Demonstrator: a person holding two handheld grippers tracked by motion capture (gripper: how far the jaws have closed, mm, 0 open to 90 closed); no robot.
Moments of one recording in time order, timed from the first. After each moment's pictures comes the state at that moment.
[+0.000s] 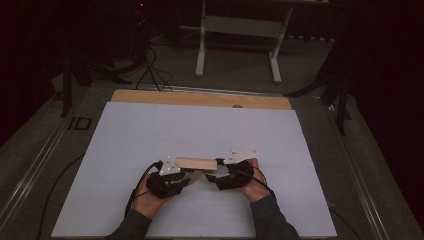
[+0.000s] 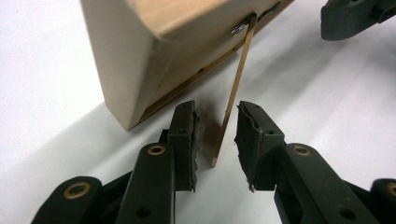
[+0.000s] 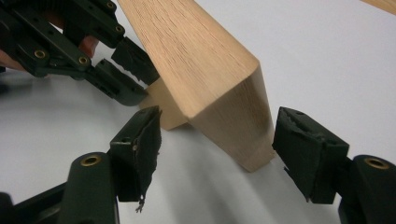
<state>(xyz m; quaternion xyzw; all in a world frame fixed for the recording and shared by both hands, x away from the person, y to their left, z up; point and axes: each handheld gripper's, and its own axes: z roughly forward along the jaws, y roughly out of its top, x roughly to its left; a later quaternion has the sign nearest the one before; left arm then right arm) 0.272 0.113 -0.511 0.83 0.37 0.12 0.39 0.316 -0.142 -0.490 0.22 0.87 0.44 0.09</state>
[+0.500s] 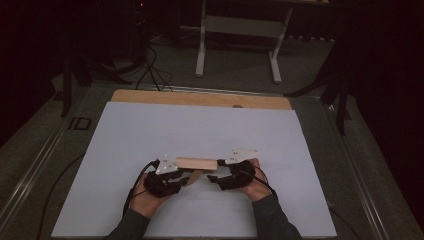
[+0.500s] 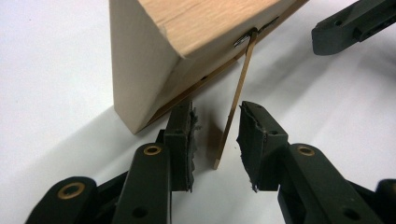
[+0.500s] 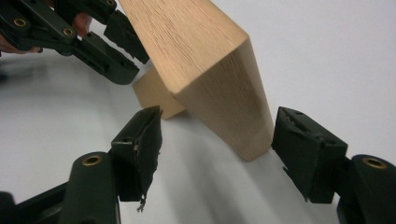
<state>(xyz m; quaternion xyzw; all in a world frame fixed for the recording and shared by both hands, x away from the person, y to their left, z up) 0.271 0.118 -0.505 0.83 0.37 0.12 0.40 0.320 -0.147 -0.494 0.22 0.87 0.44 0.08</state>
